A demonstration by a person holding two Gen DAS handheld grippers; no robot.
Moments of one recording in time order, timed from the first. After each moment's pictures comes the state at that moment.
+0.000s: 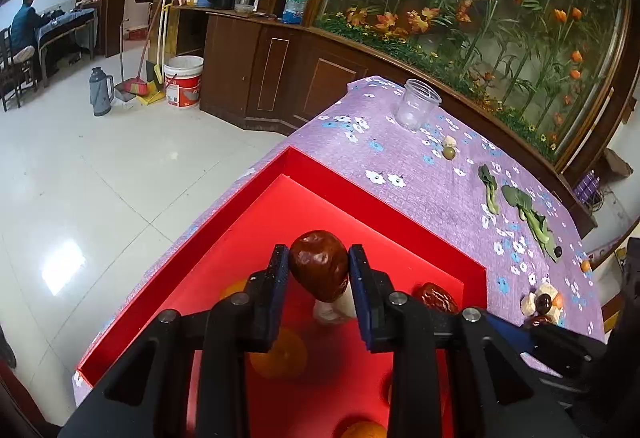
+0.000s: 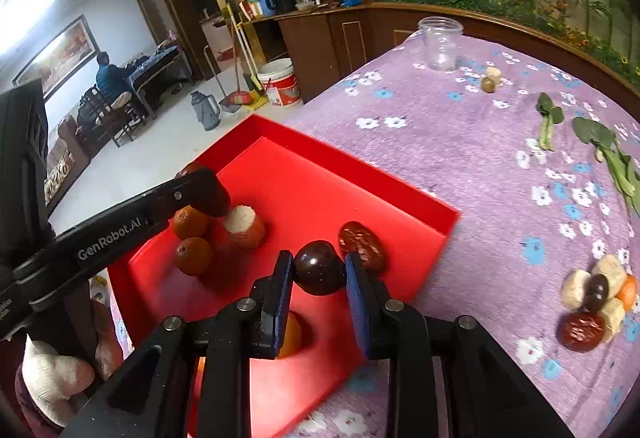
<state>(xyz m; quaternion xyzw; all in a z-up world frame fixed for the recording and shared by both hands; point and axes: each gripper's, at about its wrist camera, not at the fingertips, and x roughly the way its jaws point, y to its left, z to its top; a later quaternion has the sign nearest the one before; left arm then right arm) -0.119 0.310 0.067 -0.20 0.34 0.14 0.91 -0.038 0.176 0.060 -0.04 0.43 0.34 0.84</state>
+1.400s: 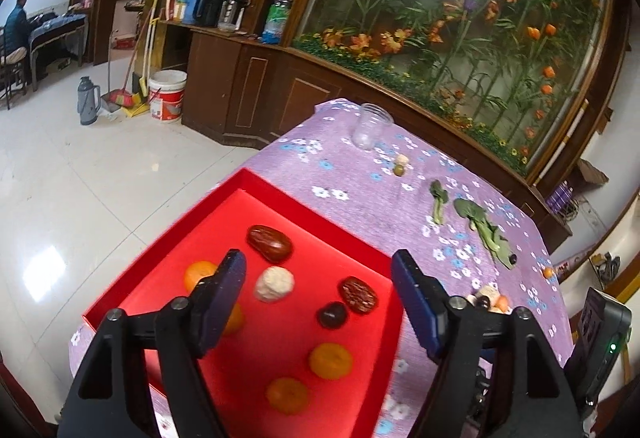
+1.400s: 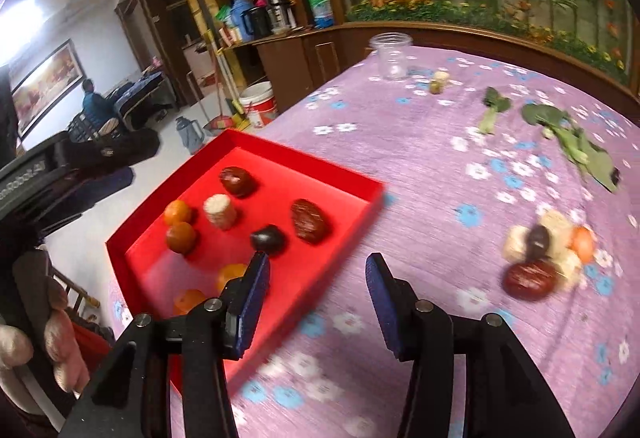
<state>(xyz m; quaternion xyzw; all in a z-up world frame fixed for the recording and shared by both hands) -0.154 0.259 0.120 -0.21 0.30 0.10 0.93 -0.067 0.087 0.076 0.00 0.40 0.29 0.87</state>
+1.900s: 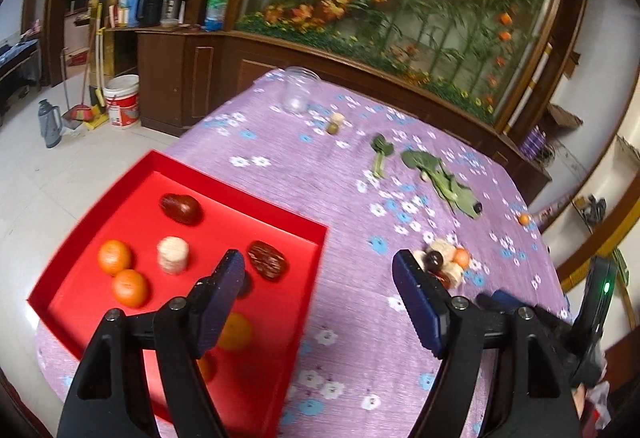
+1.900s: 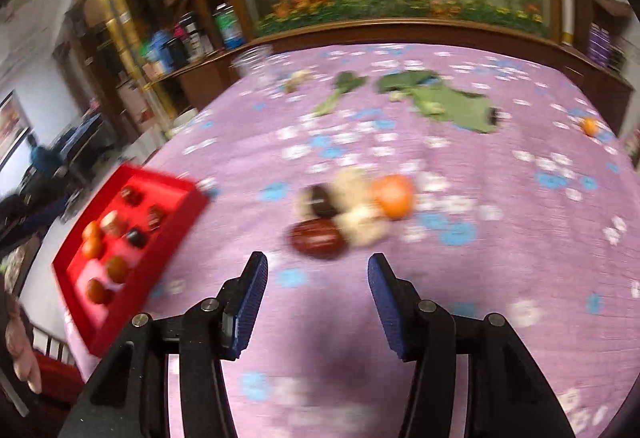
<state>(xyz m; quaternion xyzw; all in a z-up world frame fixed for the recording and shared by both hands) -0.125 0.170 0.117 -0.15 0.35 0.03 0.93 -0.049 -0.080 0.068 0.06 0.40 0.15 0.90</state>
